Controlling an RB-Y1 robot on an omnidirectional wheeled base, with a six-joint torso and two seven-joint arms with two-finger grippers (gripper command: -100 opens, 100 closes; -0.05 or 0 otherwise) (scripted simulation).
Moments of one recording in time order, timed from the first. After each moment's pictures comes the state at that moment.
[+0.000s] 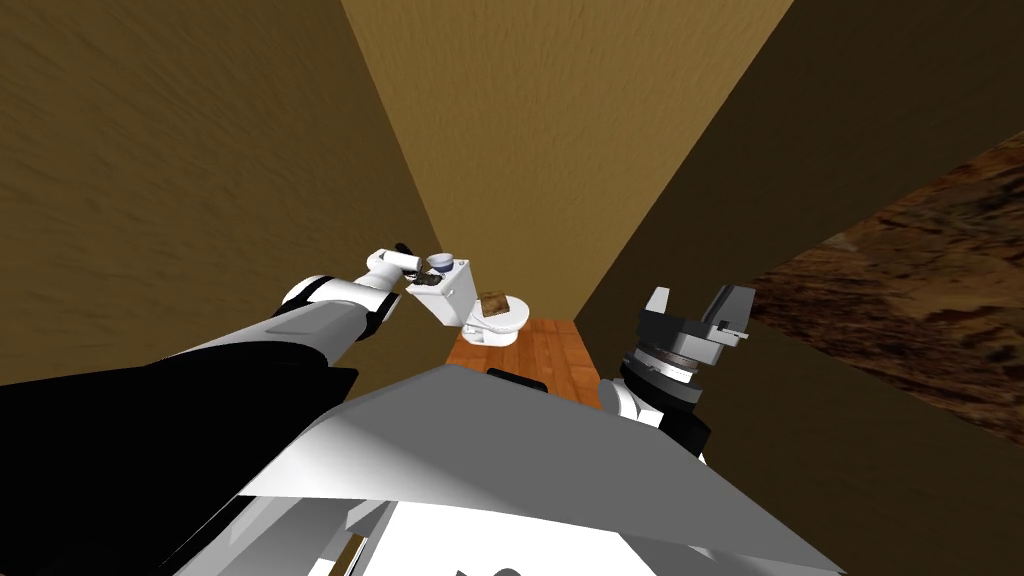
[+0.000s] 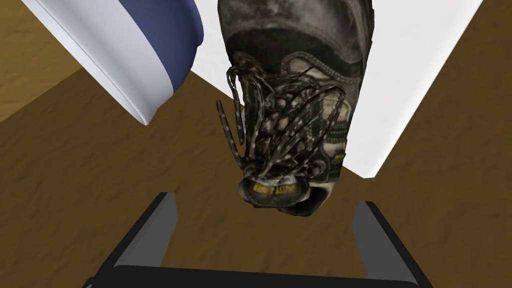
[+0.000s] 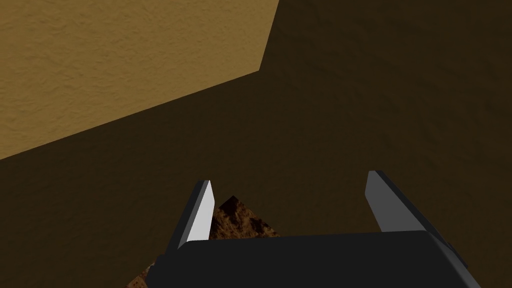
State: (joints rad) left arm -0.77 1.00 -0.03 -0.56 0.36 0.79 -0.11; right arm 0.48 -0.03 0.03 -2.32 -0.11 -0.65 0.17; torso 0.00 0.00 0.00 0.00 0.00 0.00
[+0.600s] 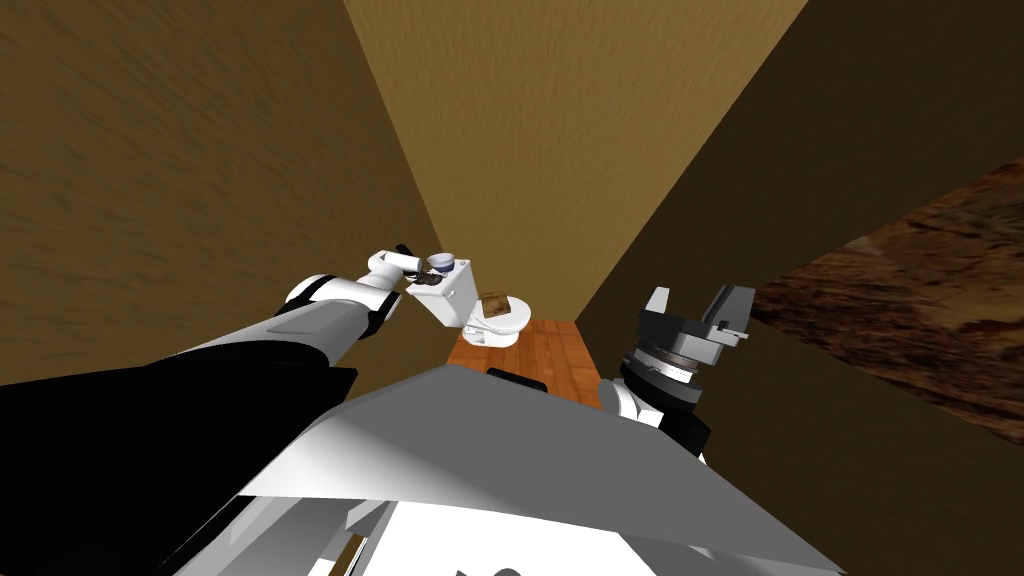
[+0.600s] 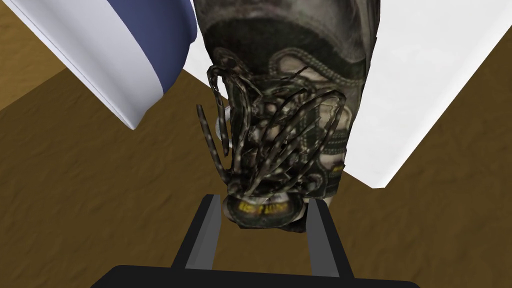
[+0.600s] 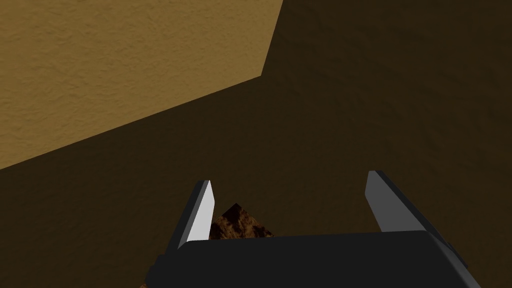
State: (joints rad) left arm -0.79 0.99 -0.04 -0.52 0.35 0.77 -0.12; right arm 0.48 -0.03 0.03 -2.32 -0.11 -0.65 0.17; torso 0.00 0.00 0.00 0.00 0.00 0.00
